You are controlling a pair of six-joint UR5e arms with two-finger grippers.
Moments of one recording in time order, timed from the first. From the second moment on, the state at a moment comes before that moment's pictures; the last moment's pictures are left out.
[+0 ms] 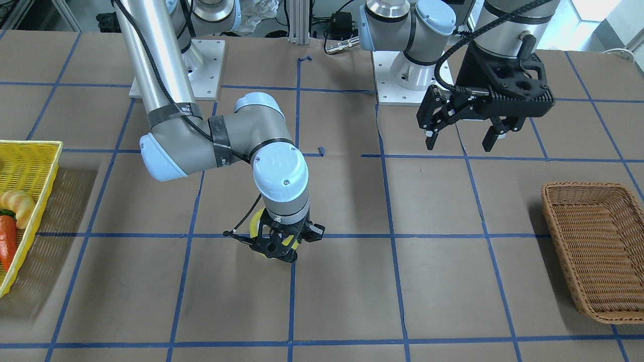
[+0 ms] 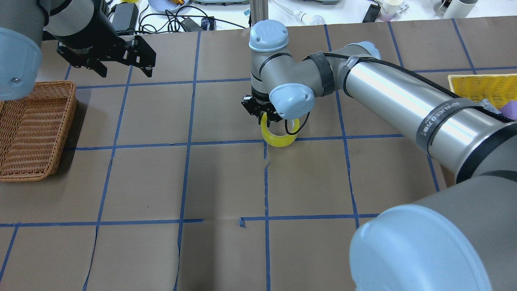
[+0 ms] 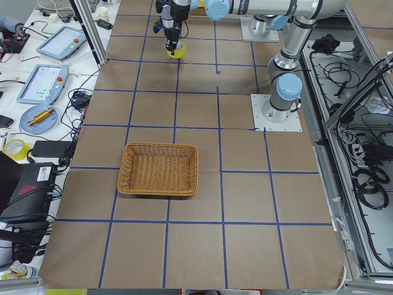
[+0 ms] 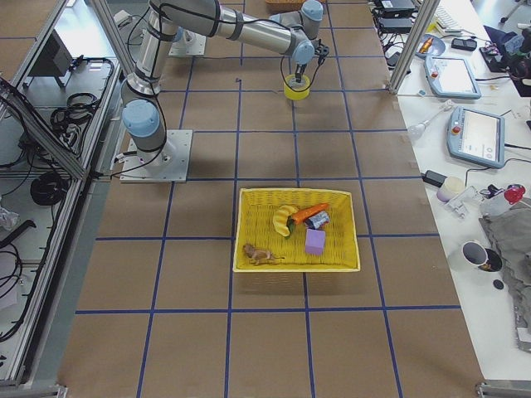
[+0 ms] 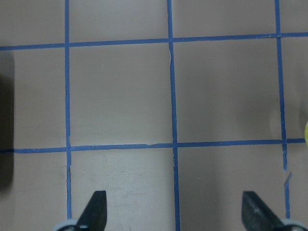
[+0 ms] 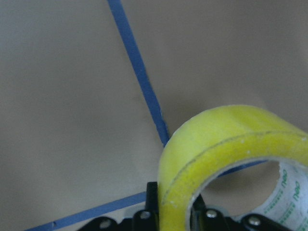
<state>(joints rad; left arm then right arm) -1.55 -1.56 -1.57 -1.38 1.59 0.06 1.93 -0.99 1.48 -2.04 -1.49 0.71</state>
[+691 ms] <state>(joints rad) -1.54 -1.55 -1.58 -1.39 1.58 0.05 1.96 -0.96 1.46 -2.05 -1.45 0.75</state>
